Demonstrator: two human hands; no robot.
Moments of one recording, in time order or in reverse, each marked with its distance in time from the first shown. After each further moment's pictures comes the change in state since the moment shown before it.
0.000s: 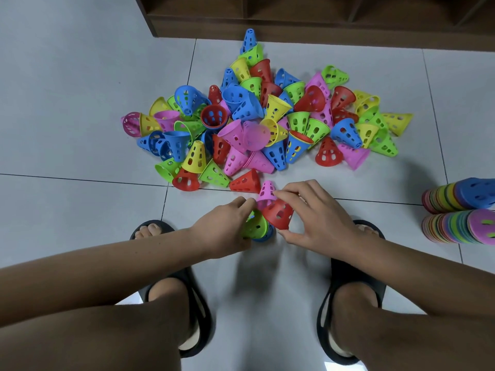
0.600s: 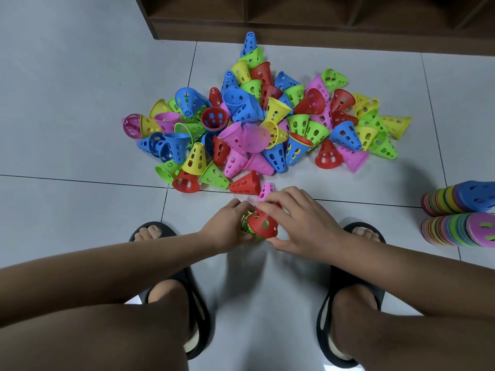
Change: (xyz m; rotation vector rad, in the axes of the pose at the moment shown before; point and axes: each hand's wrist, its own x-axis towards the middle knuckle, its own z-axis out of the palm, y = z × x) left_hand 0.023 -0.021 0.040 -0.343 0.095 -0.091; right_hand 0.015 -0.019 0.009 -0.093 -0.022 -0.133
